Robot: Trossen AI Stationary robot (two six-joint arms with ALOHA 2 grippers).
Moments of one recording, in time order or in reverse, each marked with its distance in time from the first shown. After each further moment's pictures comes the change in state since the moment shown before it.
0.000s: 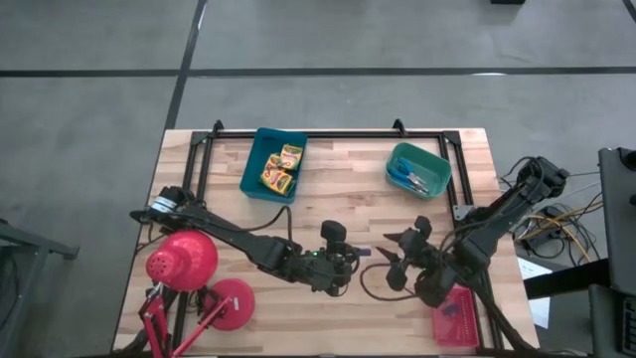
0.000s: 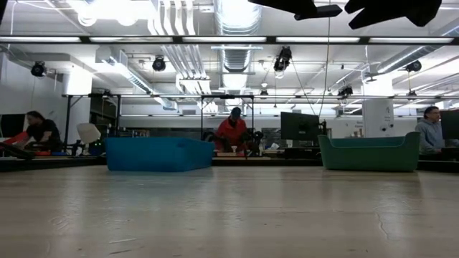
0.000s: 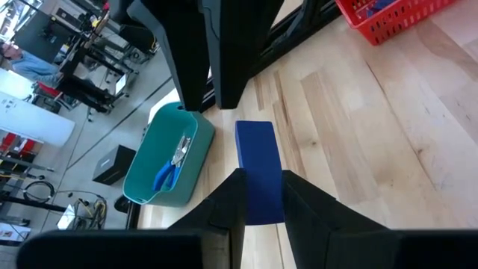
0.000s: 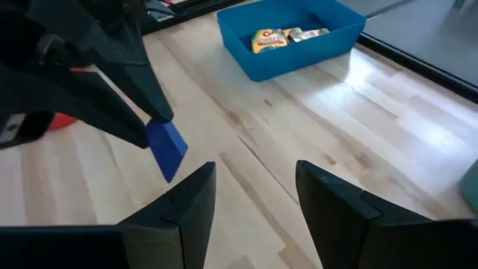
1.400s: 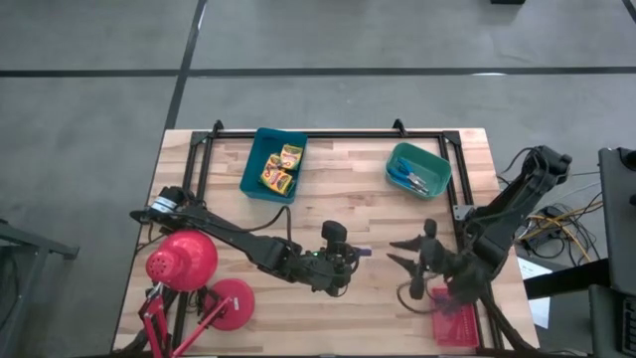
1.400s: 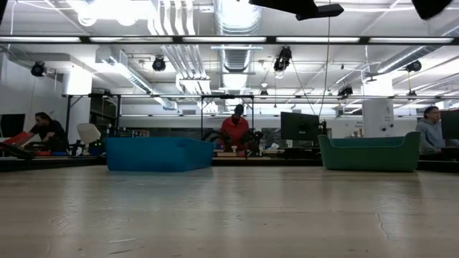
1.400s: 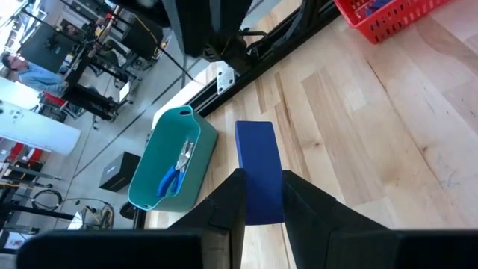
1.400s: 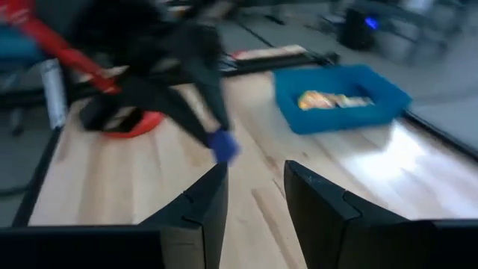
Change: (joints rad) left arm 0.000 0.000 -0.012 0.030 0.000 0.046; right arm 0.137 -0.188 -0.255 0.450 0.131 -0.409
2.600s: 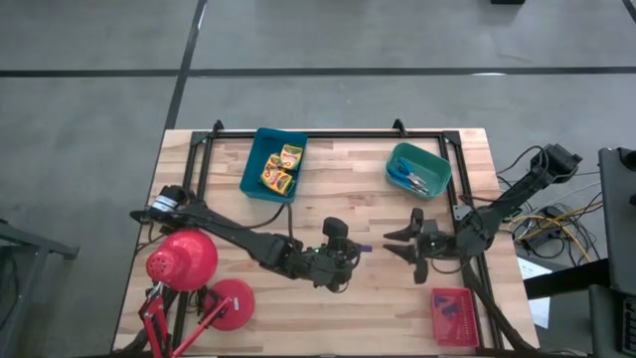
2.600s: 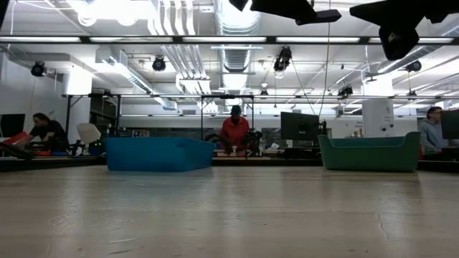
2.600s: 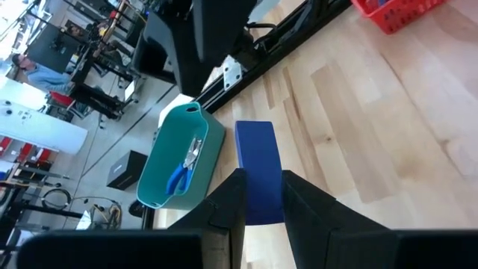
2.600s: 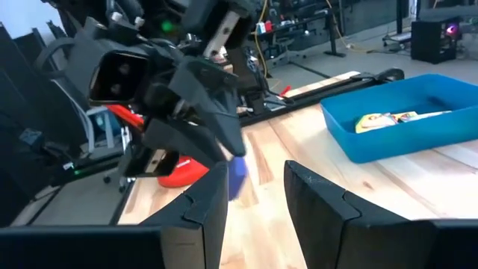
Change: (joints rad) left arm 0.020 0.000 -0.002 0.006 0.001 0.033; right arm -0.195 -0.200 -0.437 0.846 -0.314 -0.325
